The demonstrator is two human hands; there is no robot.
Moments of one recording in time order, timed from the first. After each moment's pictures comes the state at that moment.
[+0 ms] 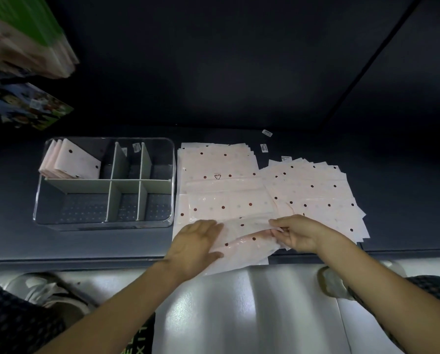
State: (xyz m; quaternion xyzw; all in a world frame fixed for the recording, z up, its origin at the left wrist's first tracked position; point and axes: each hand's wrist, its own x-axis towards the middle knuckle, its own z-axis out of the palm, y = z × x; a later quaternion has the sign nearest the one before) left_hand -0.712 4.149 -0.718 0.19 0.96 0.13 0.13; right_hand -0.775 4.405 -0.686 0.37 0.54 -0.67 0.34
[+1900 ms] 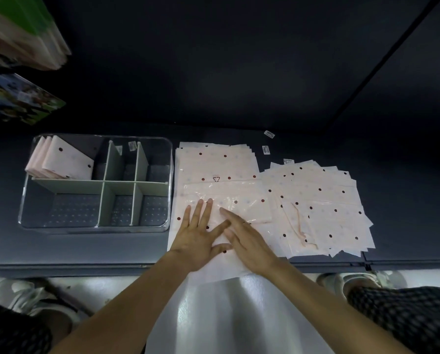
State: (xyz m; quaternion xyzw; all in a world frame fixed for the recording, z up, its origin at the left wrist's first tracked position) left_hand -0.745 4.163 -0.753 0.20 0.97 0.01 0.16; right_hand -0.747 4.330 -0.730 -0.18 0.89 -0.38 0.18
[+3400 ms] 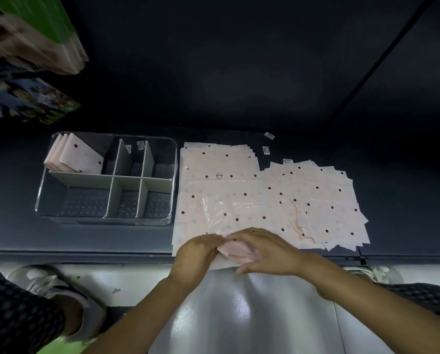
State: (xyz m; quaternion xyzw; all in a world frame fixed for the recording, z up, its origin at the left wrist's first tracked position) left_hand -0.685 4.165 -0.729 0.12 0.92 0.37 0.05; right_hand -0.732 4.366 -0.681 -0.30 0.88 -0.24 0.29
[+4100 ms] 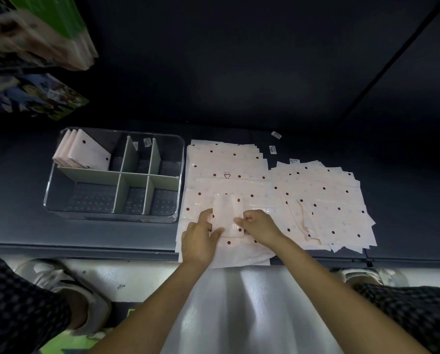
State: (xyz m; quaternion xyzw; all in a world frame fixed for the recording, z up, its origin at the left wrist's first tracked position) left_hand -0.709 4.176 -0.723 -0.17 0.88 0.44 0.10; right_hand -0.772 4.327 -0.718 0.00 0.90 -0.35 0.27
